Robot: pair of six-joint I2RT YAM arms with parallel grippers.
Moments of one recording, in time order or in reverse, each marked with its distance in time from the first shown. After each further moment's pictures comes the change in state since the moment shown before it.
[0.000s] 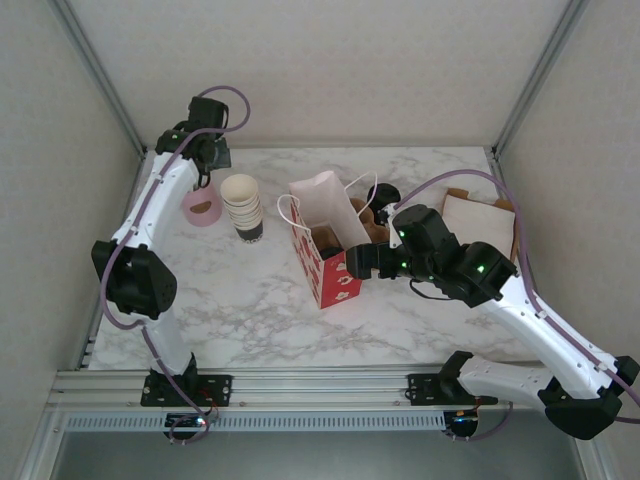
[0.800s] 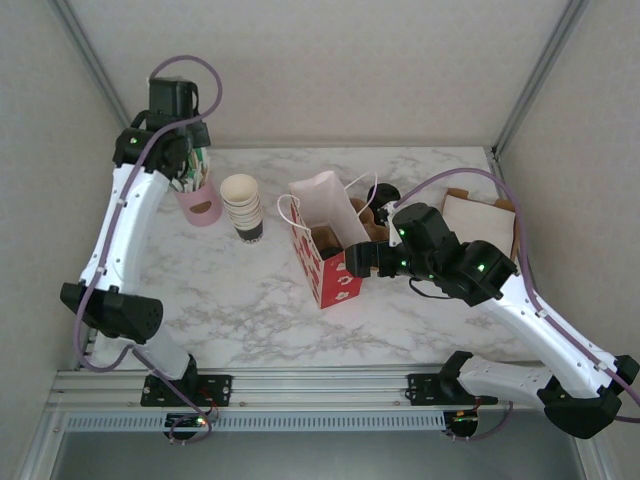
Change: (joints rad) left arm 0.000 -0.197 0.114 -0.019 -0.027 -0.020; right arm 0.000 0.007 0.015 0.000 -0.003 0.007
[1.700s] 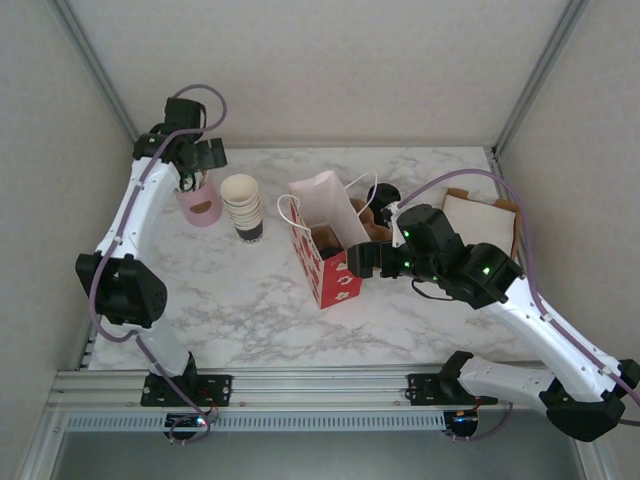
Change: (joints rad) left arm 0.085 0.124 -0.173 0.005 0.125 -0.037; right arm 0.000 -0.022 -0.005 0.002 0.000 0.005
